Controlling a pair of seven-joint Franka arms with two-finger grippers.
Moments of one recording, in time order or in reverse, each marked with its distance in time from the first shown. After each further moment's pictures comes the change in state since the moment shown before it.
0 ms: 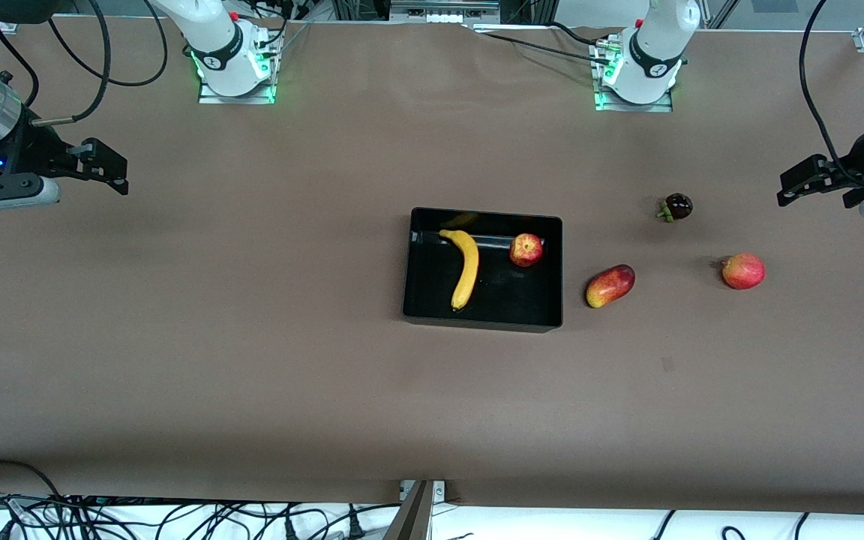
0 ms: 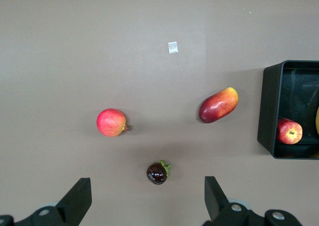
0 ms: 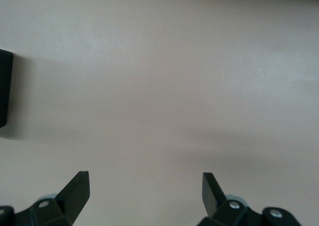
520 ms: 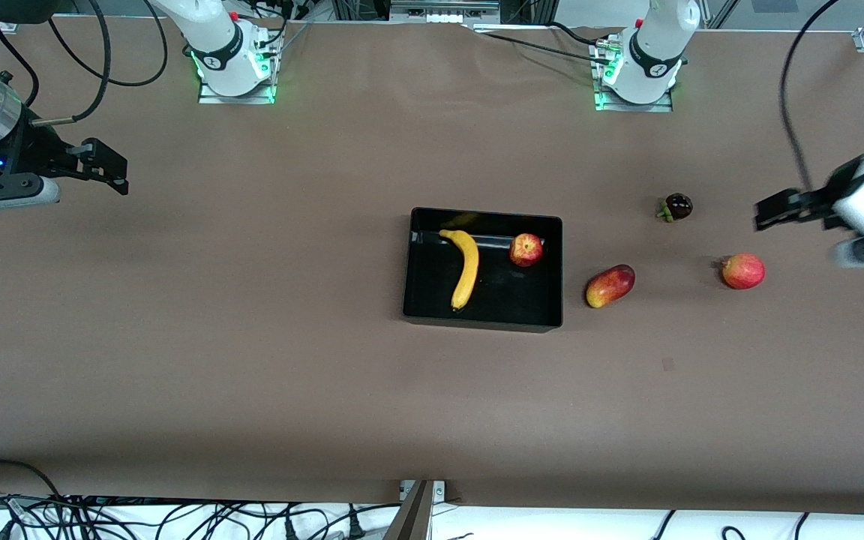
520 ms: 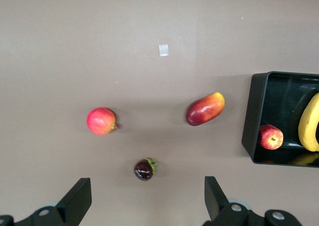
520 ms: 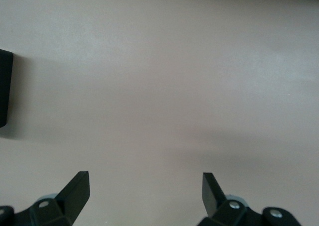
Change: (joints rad) left arm 0.004 0.173 -0.044 0.285 0.005 -0.154 -0.066; right arm 0.000 0.000 0.000 0.000 0.000 0.000 0.000
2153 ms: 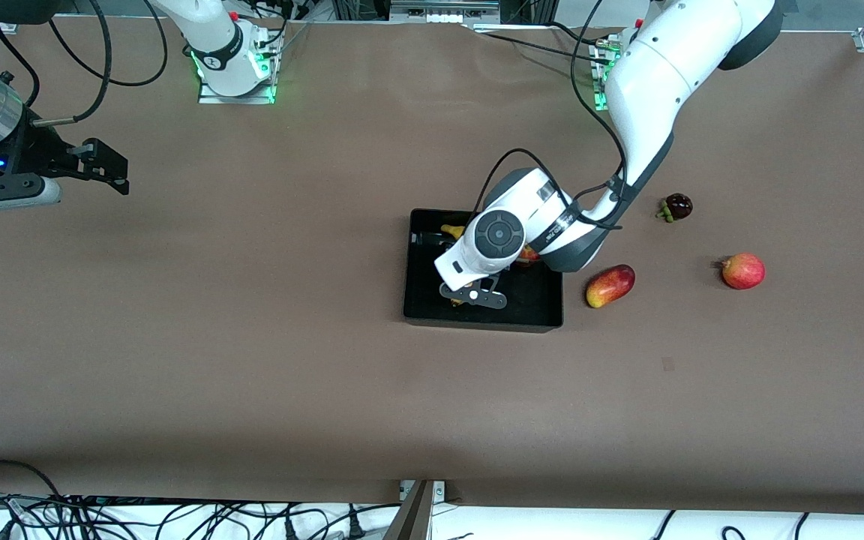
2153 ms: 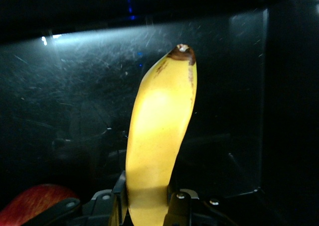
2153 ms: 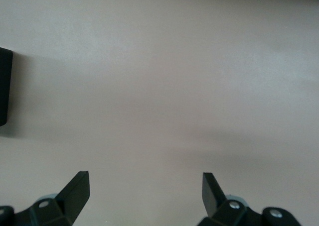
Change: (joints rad) left arm -0.335 0.688 -0.429 -0.024 0.208 0.525 -0.563; right arm 0.000 -0.001 0.001 -0.003 0.000 0.000 0.000
